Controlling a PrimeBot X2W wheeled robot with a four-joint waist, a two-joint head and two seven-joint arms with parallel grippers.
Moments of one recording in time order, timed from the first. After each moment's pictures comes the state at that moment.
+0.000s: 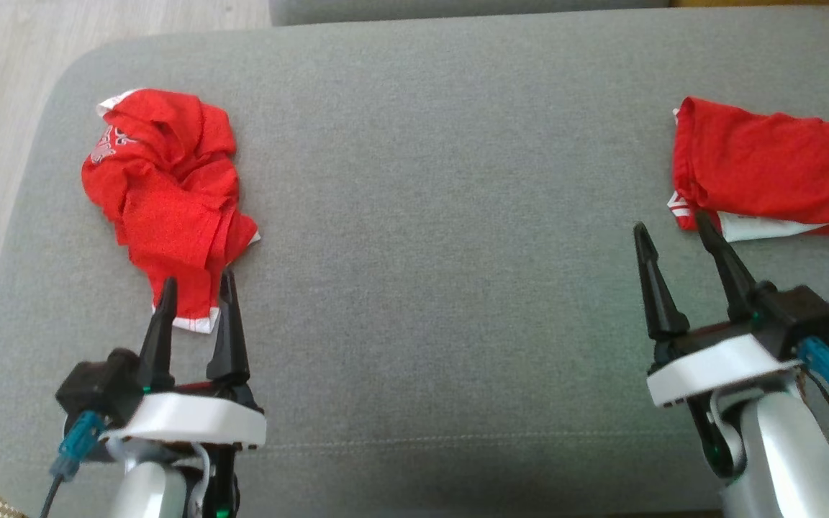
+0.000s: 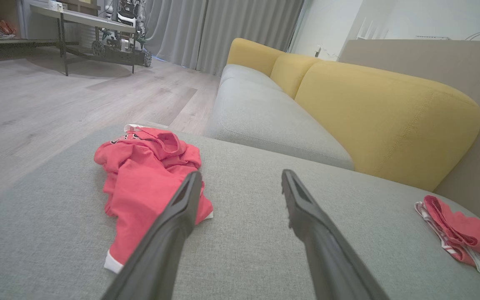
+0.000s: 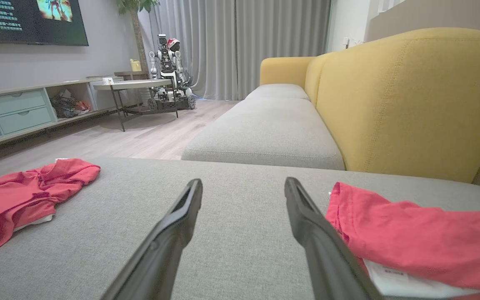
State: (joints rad) left arm -0.02 0.04 -0.15 0.09 -0.34 0.04 -0.26; right arm -0.17 -0.06 -0.01 0.18 0.08 0.13 -0.25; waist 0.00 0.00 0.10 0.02
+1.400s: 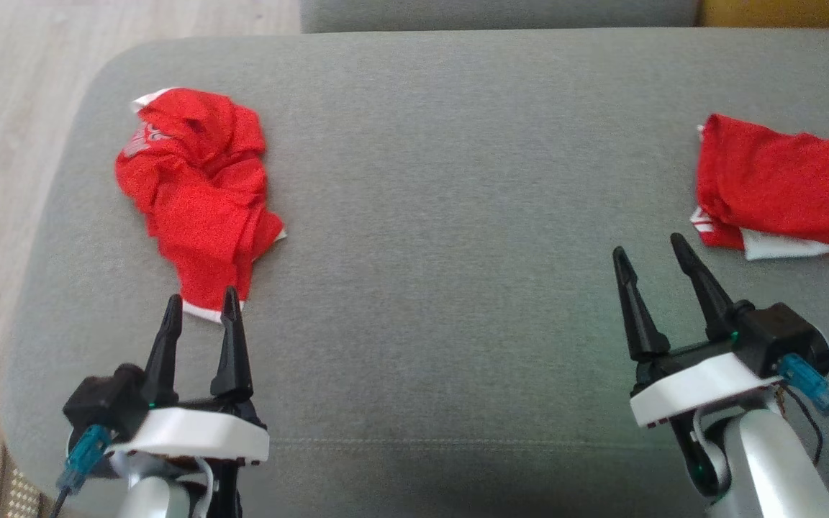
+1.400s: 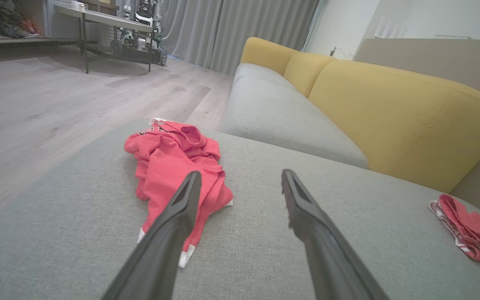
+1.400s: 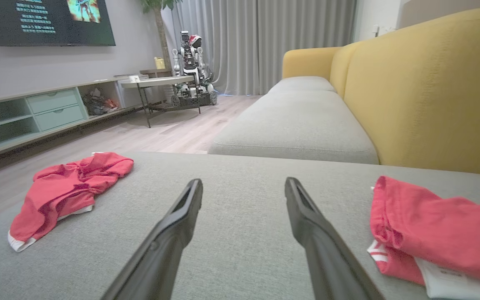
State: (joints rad) left arm 0.01 0.04 -0.15 0.09 -0.34 0.04 -0.26; right arm -0.13 -0.05 0.03 0.18 0.12 0.13 -0.25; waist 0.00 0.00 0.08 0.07
